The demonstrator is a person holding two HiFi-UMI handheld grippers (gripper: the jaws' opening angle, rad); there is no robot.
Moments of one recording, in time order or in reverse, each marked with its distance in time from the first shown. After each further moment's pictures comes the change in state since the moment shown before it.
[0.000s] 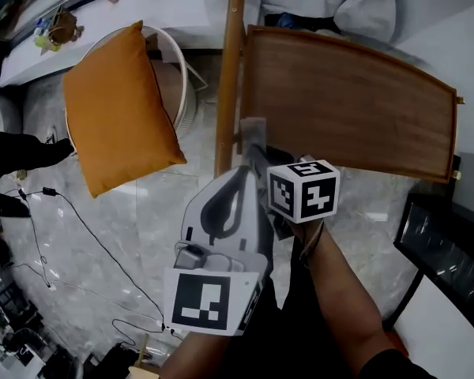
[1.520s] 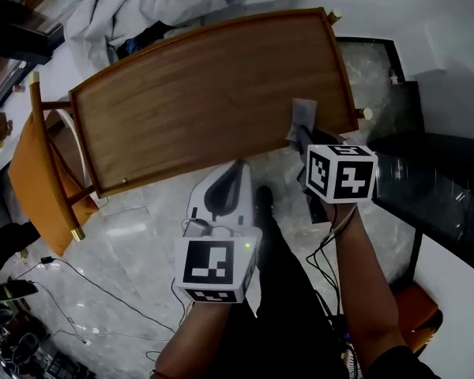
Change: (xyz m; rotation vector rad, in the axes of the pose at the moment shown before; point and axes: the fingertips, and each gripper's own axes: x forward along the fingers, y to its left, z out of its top) left arm 0.151 -0.301 -0.109 0.182 0.202 -0.288; right arm -0.291 -0.369 -0.026 0.170 -0.099 -0.522
